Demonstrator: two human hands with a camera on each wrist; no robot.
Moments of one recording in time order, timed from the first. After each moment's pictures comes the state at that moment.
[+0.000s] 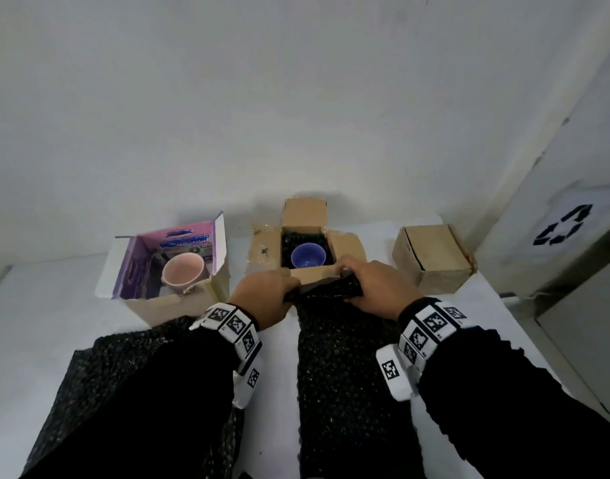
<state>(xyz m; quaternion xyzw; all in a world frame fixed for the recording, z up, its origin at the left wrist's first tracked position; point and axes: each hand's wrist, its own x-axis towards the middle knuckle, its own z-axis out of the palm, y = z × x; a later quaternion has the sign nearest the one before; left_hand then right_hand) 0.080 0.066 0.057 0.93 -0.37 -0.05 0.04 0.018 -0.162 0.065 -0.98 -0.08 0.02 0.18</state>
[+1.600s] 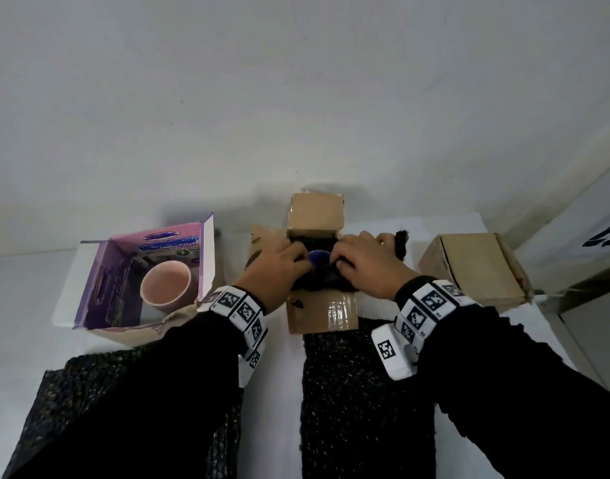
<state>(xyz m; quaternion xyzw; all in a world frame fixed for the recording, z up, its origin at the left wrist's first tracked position) 0.190 0.039 0.018 0.90 -0.44 0.00 0.01 0.147 -0.171 0.030 -0.98 -0.10 0.06 0.15</state>
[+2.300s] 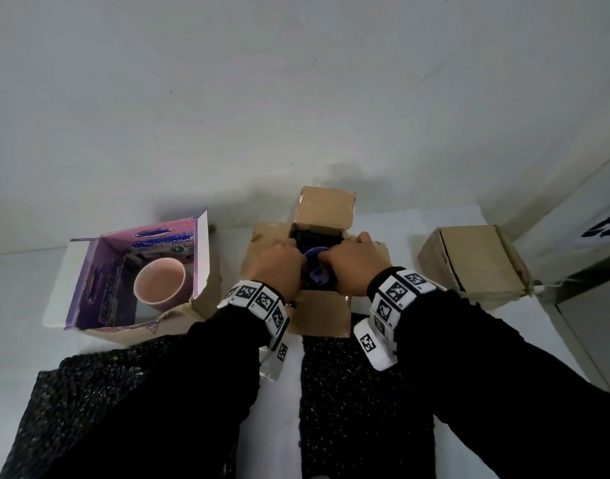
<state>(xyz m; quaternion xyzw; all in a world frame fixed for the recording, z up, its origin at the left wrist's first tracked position) 0.187 0.009 0.021 0.95 -0.29 -0.08 -0.07 0.158 -0.146 0.020 -0.98 -0.13 0.12 -0.01</state>
